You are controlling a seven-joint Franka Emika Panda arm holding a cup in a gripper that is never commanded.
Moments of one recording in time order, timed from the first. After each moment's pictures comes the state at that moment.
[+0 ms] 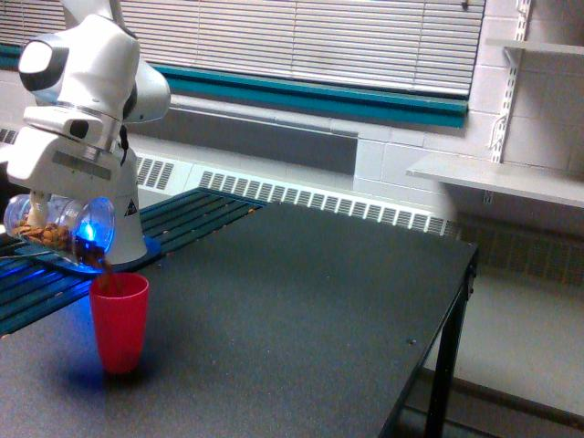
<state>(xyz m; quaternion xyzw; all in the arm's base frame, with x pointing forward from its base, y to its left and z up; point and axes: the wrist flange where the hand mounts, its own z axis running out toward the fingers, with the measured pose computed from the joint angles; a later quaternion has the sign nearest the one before) 0.226 -0.291 0.310 0.93 -0.29 0.06 0.21</state>
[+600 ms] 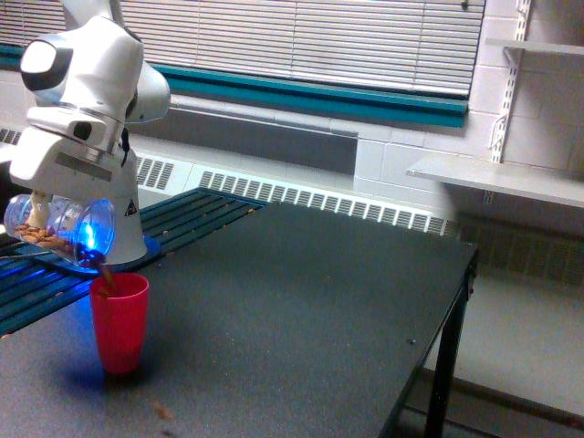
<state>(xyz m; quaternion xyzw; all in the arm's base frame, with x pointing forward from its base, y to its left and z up) 0.229 -0.289 0.308 0.93 -0.27 0.05 0.22</state>
